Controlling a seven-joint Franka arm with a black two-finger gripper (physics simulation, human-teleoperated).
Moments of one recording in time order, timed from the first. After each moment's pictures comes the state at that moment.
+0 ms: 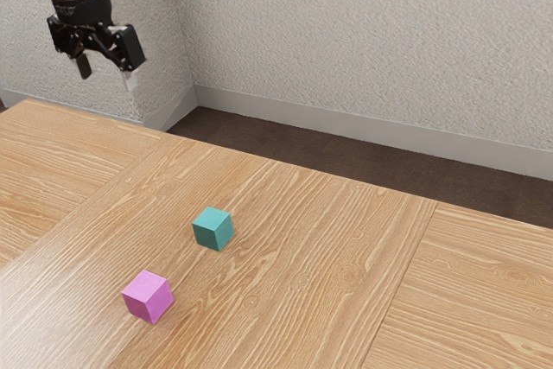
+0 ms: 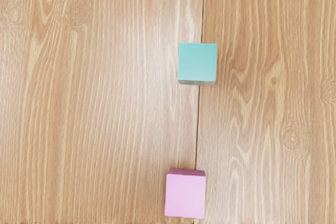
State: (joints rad) arm -0.08 -0.25 0.05 -1.69 0.09 1.52 -0.06
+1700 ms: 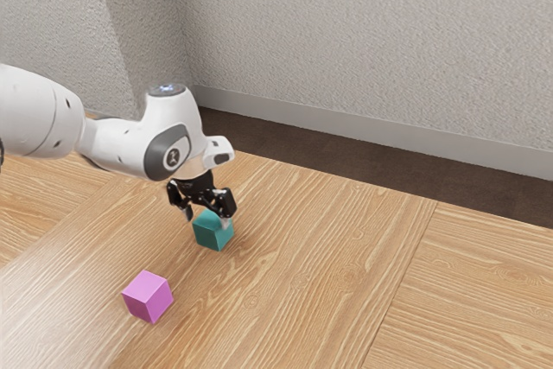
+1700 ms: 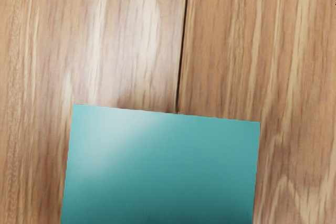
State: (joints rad) arm -0.05 0.31 0.06 -2.05 -0.05 2.40 -0.06
